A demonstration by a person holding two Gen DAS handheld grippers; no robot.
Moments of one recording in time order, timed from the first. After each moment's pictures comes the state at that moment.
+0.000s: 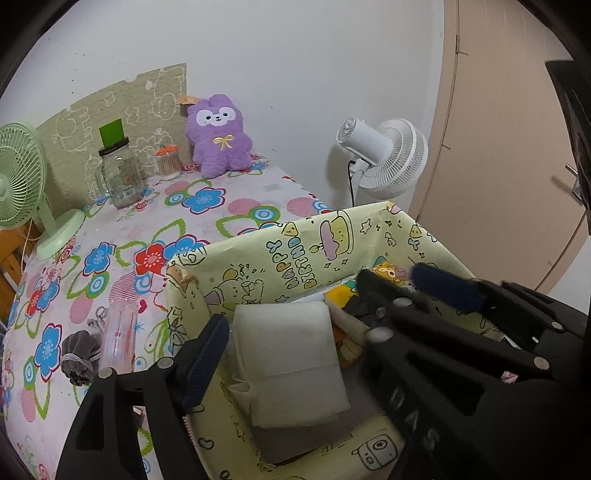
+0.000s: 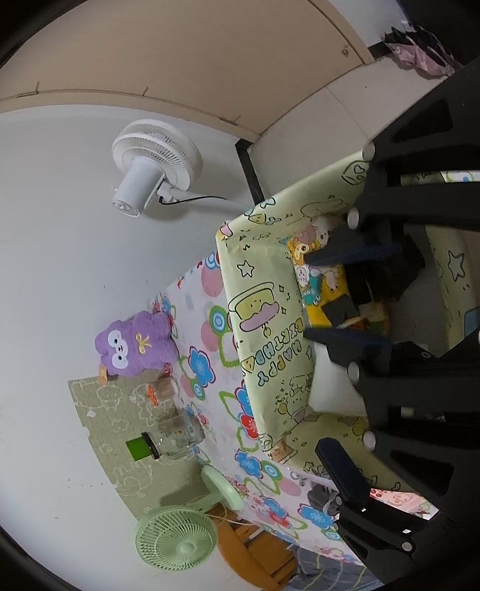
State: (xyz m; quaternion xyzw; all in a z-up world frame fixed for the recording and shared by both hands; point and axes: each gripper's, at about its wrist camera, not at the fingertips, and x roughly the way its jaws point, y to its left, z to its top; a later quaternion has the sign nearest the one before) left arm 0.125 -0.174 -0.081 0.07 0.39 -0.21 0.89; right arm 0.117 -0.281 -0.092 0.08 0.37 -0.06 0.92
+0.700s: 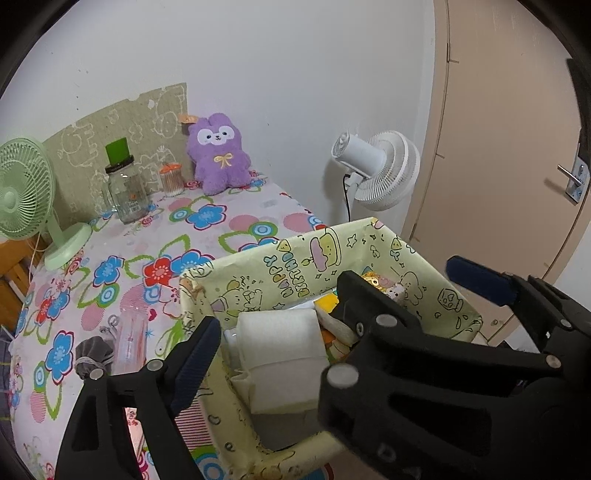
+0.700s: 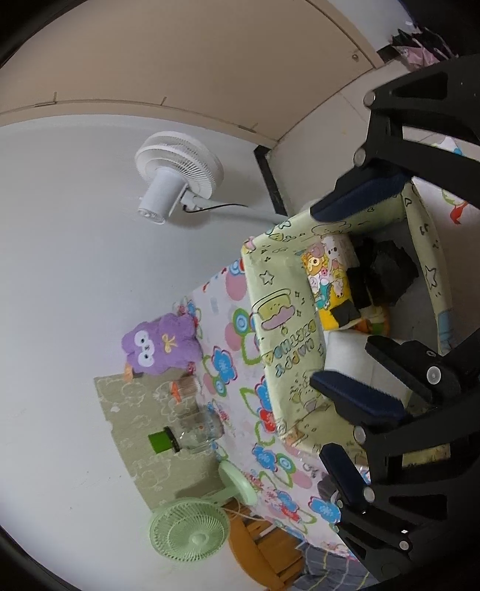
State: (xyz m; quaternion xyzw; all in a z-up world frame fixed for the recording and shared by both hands) left arm 0.103 -0.170 -0.059 0.07 0.36 -0.21 0.91; right arm 0.088 -0.280 -0.067 0.07 0.32 -0.07 0.94
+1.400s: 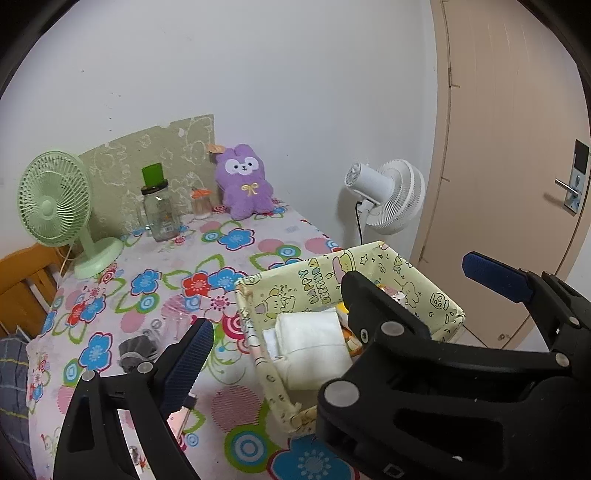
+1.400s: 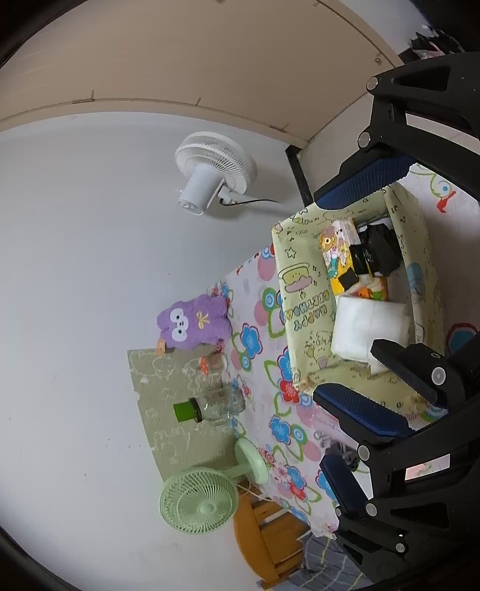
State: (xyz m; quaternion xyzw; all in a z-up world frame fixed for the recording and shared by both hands) left arm 0.062 -0.132 -0.027 0.07 0.31 -0.19 0.93; right arm 0.046 -0.239 -0.030 0.04 0.27 -0.06 0.96
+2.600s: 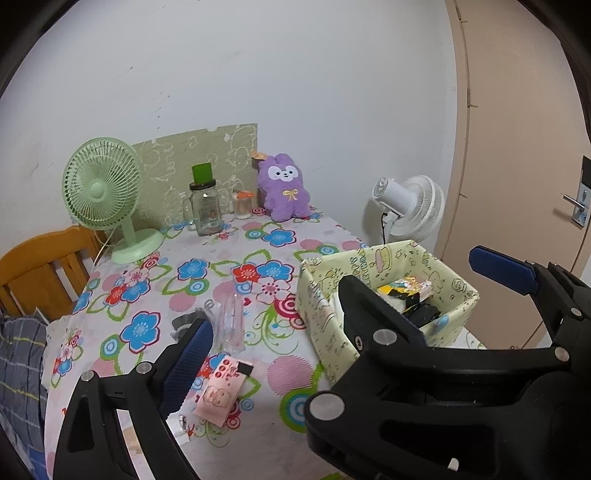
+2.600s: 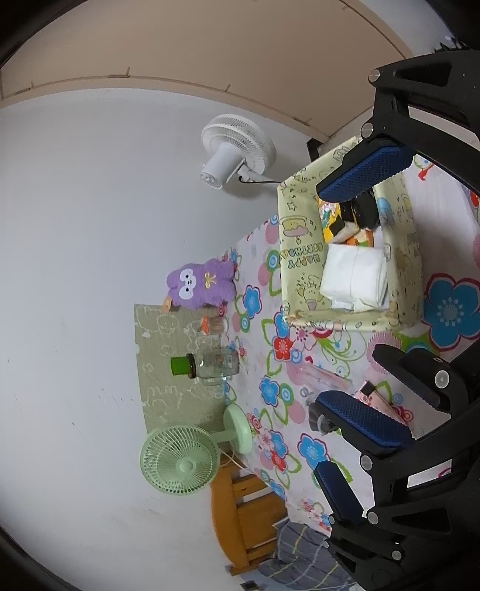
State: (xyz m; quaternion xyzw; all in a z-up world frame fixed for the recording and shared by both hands) left arm 0.025 -0.062 -0.027 0.04 0.29 -0.16 0.94; right arm 0.016 -0.164 -0.022 -0.01 0.25 -0.03 0.97
